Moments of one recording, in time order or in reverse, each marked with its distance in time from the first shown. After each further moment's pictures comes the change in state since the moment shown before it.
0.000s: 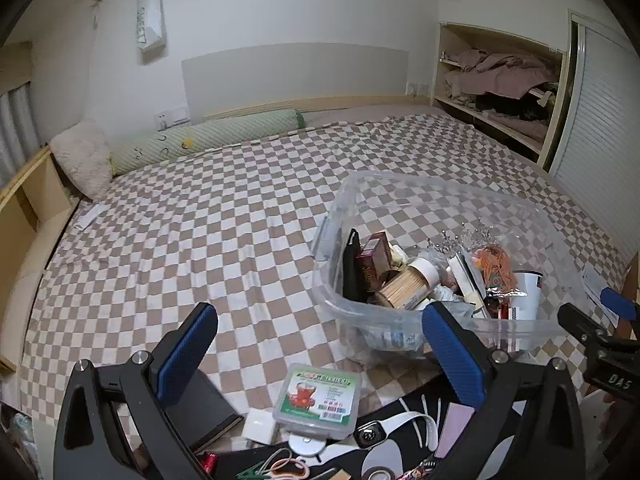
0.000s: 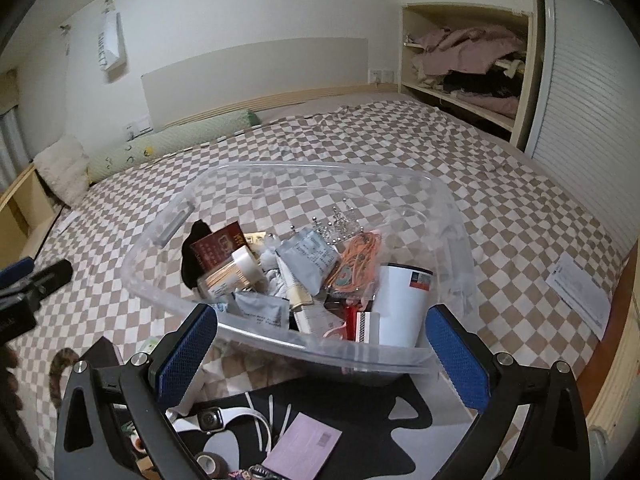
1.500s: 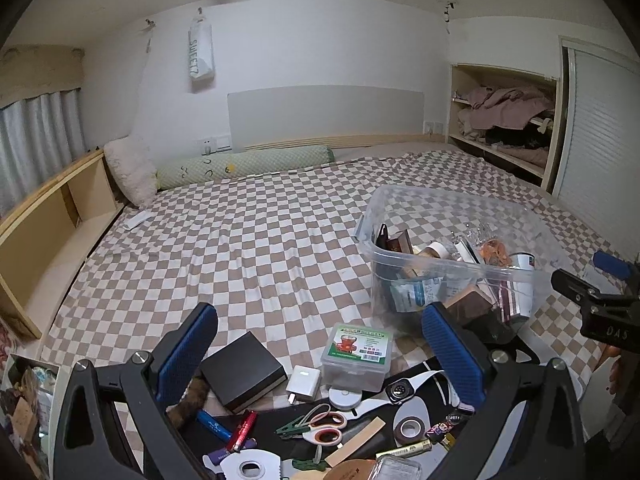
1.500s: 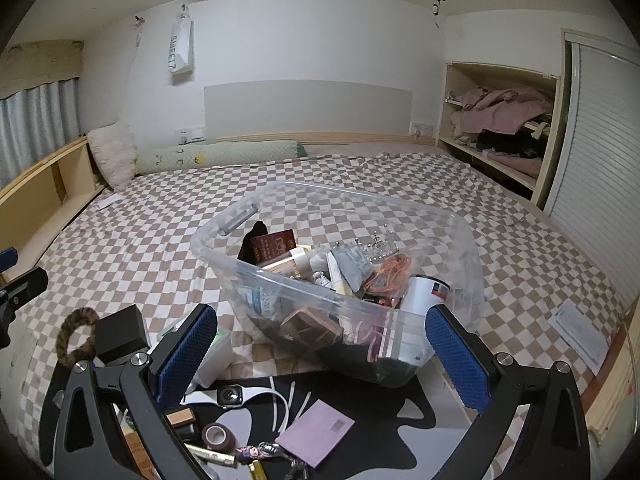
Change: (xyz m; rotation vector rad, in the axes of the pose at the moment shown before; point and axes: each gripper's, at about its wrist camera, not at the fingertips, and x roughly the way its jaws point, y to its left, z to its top) left arm -0.101 0.036 -0.092 -0.043 -0.168 0.069; right arm -0.063 0.029 -0.045 -0.148 -0.160 0.093
